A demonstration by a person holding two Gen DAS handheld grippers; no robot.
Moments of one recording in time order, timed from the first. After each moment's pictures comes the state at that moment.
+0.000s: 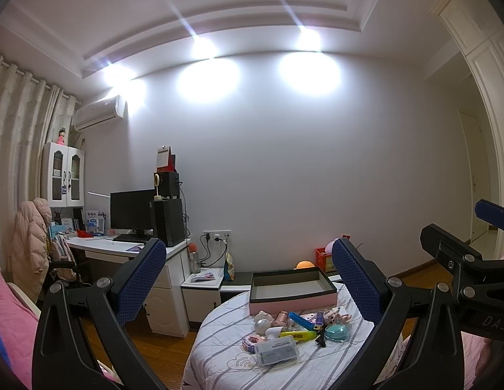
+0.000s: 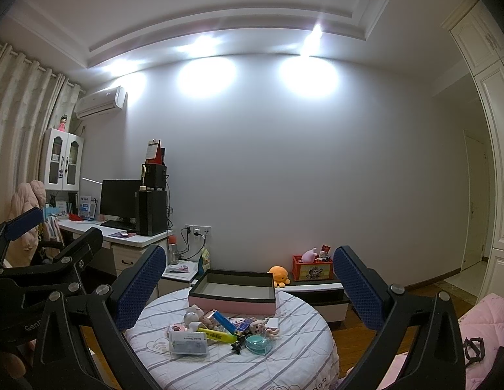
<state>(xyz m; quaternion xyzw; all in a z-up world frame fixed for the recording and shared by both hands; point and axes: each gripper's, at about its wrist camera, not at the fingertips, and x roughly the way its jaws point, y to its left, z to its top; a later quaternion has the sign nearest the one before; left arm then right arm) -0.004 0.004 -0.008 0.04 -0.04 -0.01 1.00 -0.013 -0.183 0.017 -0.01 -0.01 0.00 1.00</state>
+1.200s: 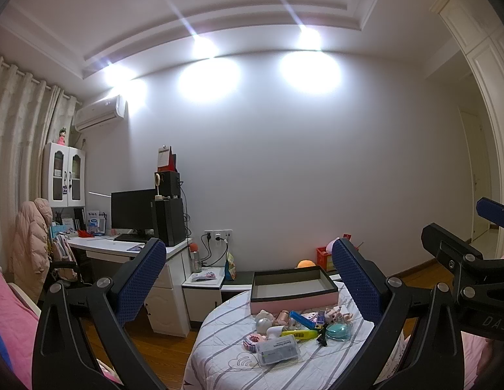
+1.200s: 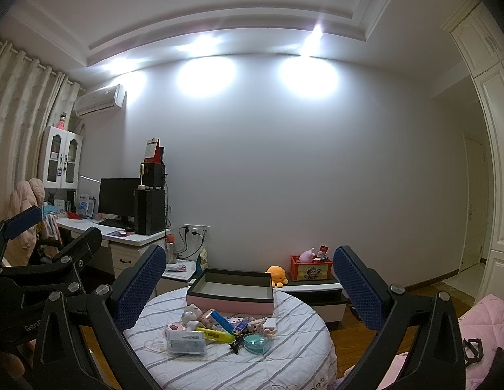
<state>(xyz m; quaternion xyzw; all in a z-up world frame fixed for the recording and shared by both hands) -0.004 0.004 -0.008 0.04 -0.04 -0.01 1.00 -0.012 -0.185 0.016 -0.02 -0.01 0.00 1.00</state>
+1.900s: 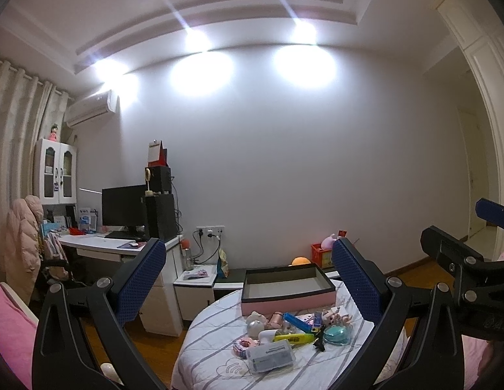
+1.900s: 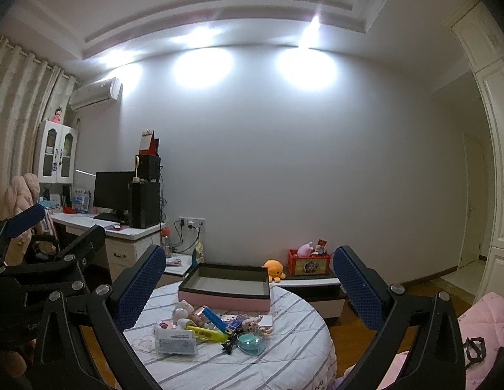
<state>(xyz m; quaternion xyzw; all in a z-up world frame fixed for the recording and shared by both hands) 0.041 -0.002 -0.020 0.04 -0.03 -0.02 1.00 0.028 -0.189 -0.001 -0.02 0.01 -0.01 1.00</state>
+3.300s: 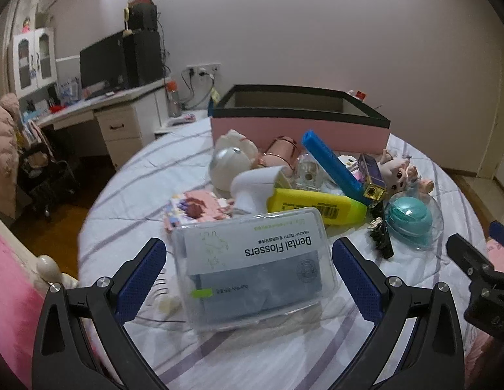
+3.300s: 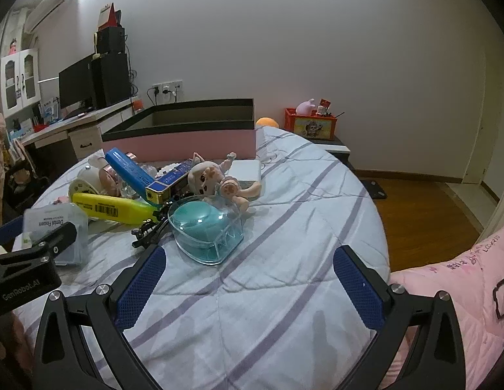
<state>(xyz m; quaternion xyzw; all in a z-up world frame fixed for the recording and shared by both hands) 0.280 -0.034 -0.250 0.00 0.31 -0.01 0.95 0.241 -0.252 -0.217 0.01 0.31 -0.02 0.95</state>
